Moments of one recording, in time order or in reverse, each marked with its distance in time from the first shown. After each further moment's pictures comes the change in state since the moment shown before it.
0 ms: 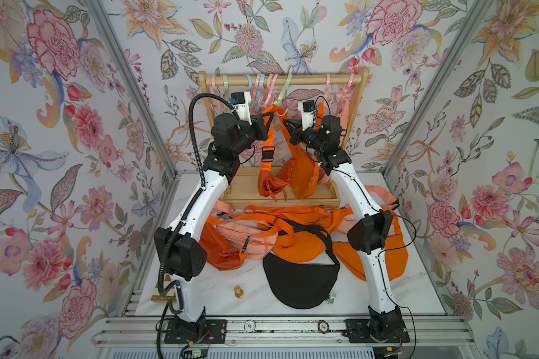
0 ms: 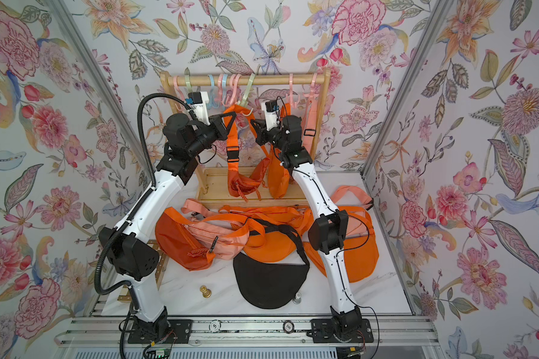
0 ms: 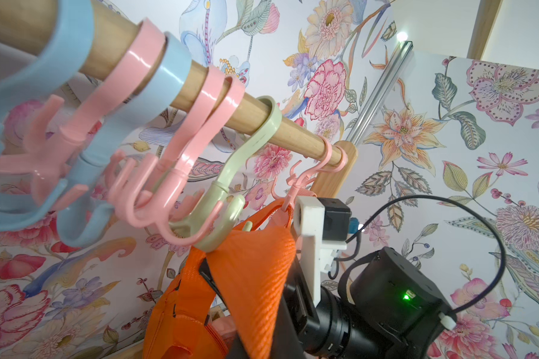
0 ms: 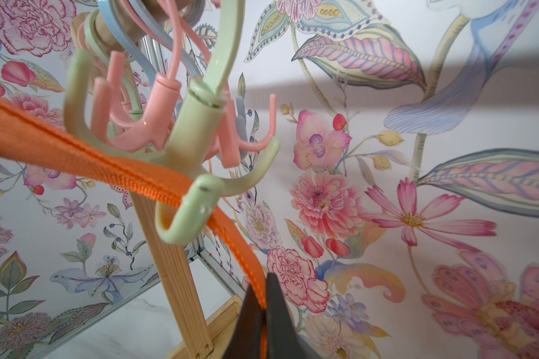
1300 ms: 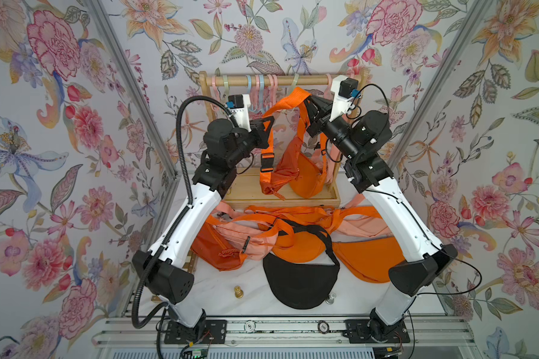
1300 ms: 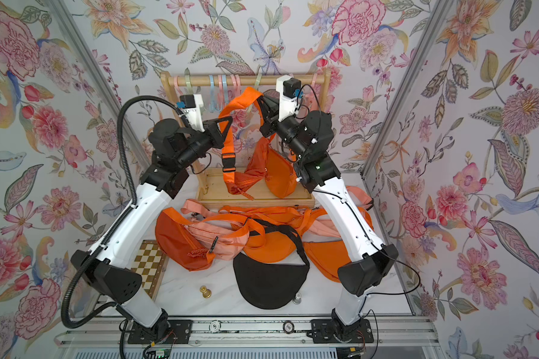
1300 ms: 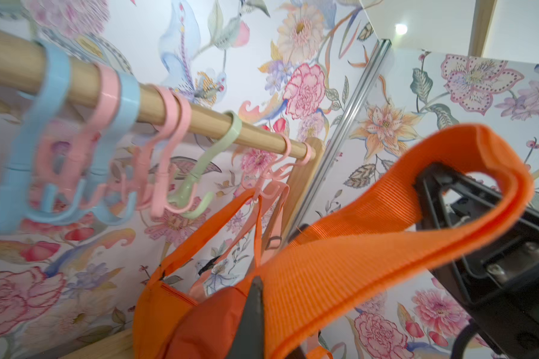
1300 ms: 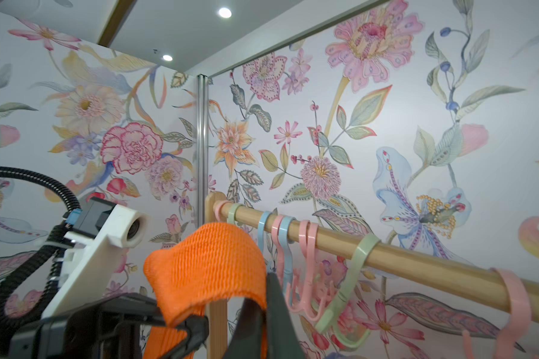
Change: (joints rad) left arm -0.051 -0.294 -0.217 -0.076 -0.116 0.087; right arm 0.123 -0.695 -0.583 0.190 0.175 -0.055
